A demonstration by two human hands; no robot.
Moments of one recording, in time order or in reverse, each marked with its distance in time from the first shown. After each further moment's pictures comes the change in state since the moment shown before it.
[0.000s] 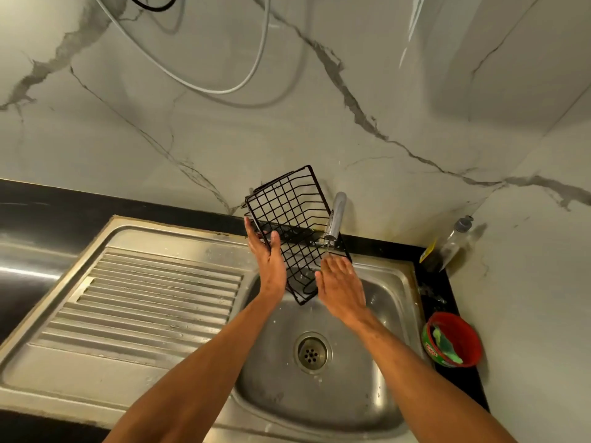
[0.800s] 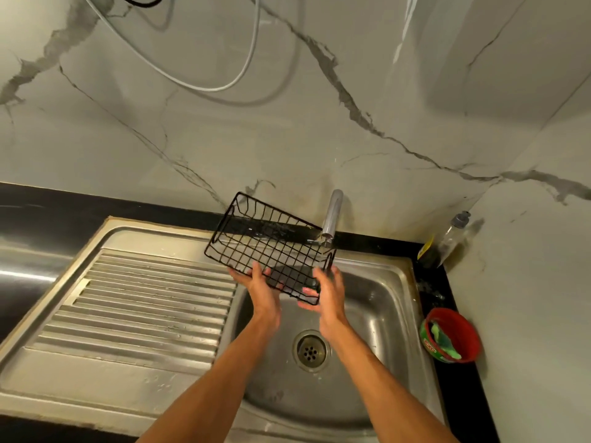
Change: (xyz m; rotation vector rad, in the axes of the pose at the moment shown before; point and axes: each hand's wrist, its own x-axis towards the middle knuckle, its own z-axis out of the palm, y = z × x) left_hand -0.034 -0.028 -0.018 -0.494 0.177 -0.447; right_hand -0.018 -0.043 0.015 1.765 0.102 0.692
